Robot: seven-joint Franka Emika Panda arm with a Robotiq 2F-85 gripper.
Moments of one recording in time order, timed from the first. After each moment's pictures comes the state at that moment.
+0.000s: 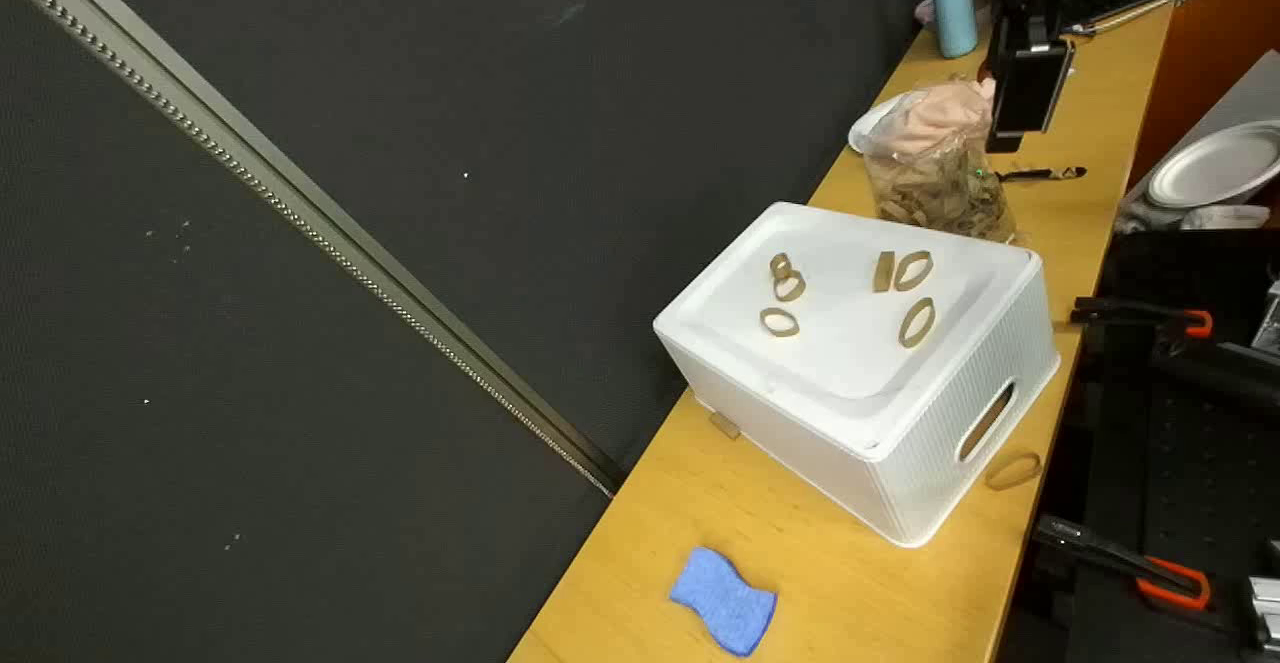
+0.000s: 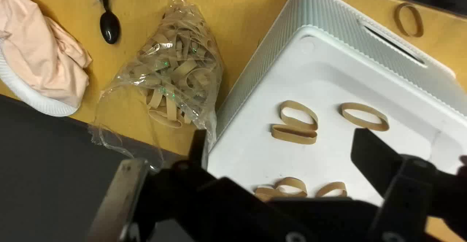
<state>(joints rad) -0.11 -0.62 -0.05 -2.80 -0.27 2.51 -0.19</state>
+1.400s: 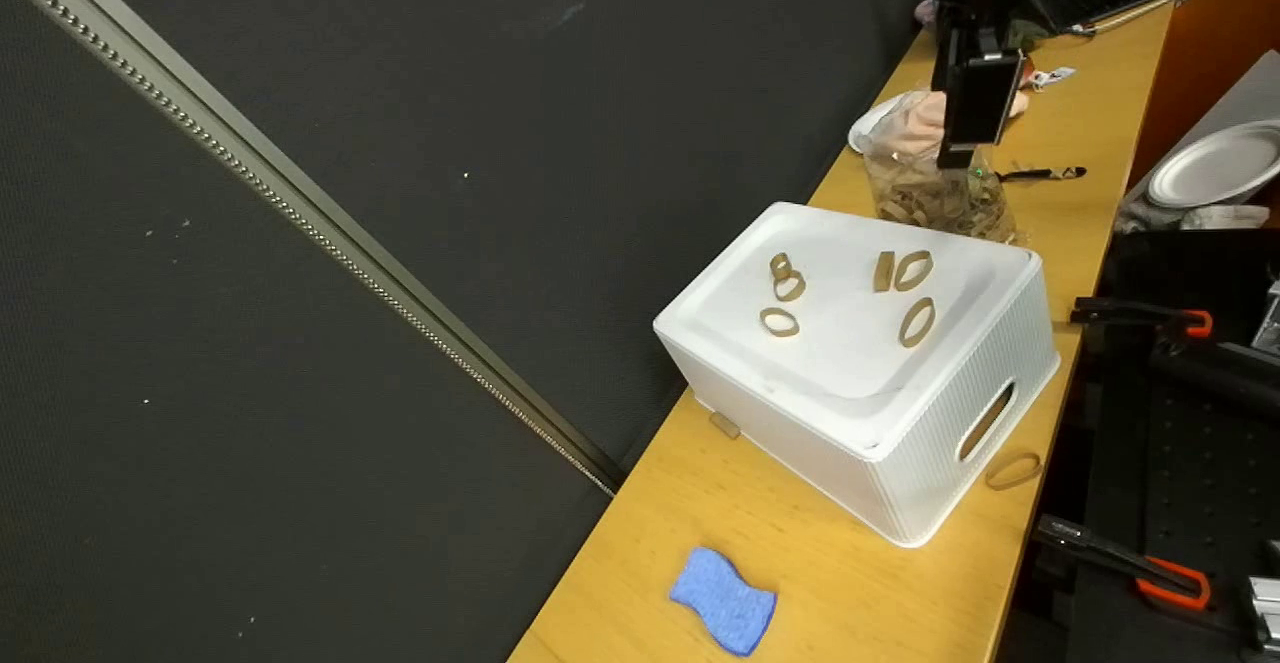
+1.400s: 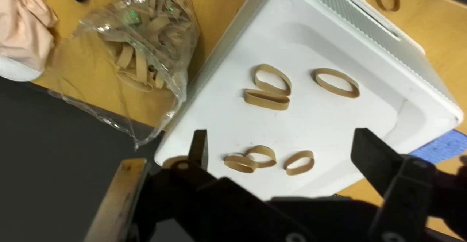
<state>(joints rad) -0.01 -0.56 -0.09 -2.74 -0.19 2.55 -0.28</state>
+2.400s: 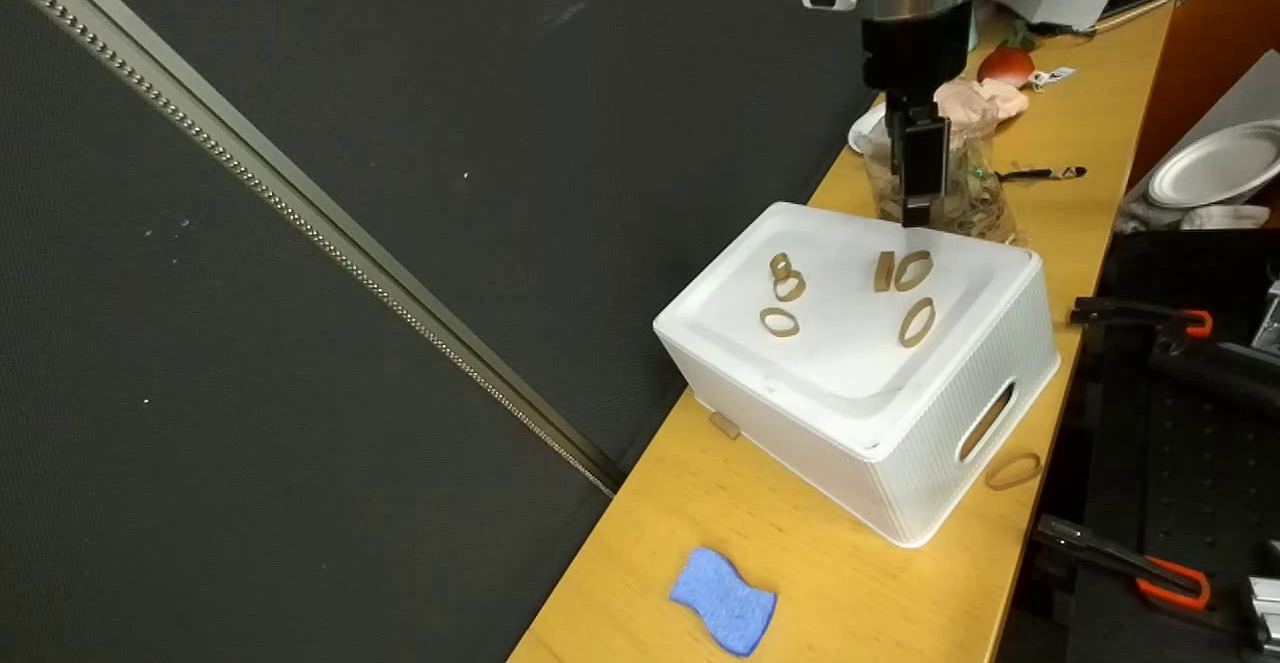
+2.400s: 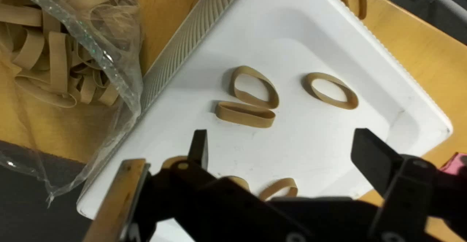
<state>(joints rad) 0.13 -0.19 -0.28 -2.52 0.14 2.50 -0.67</state>
